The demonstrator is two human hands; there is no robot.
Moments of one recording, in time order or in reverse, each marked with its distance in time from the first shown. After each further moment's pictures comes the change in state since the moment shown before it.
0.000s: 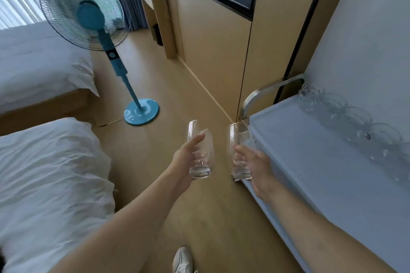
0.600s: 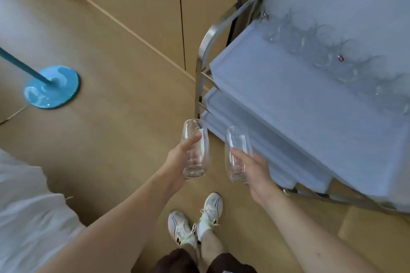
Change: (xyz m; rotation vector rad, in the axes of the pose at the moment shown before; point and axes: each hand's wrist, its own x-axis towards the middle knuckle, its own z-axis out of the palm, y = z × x) left_hand 0.140 -0.069 -0.019 0.310 -0.191 -0.426; right_hand 0.026 0.114 -0.021 0.157 0.459 0.315
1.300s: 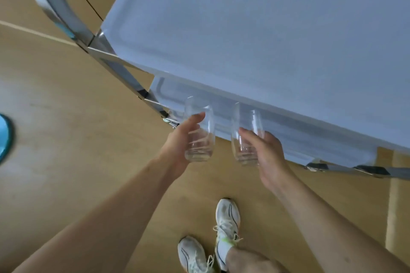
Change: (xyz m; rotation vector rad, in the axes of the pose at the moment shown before) left_hand 0.257 -0.026 0.091 0.312 -0.359 -0.095; right_hand 0.228 0.086 -0.082 0.251 0.191 -0.045
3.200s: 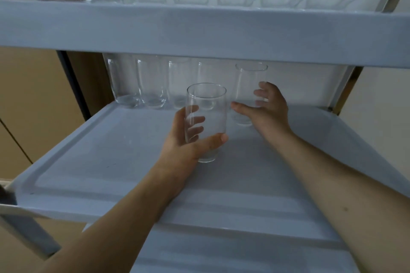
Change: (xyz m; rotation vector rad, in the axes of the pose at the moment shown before) left_hand 0.244 0.007 0.071 0.376 -0.236 1.109; right_hand 0.238 -0.093 -0.085 -0.111 0.481 -1.098
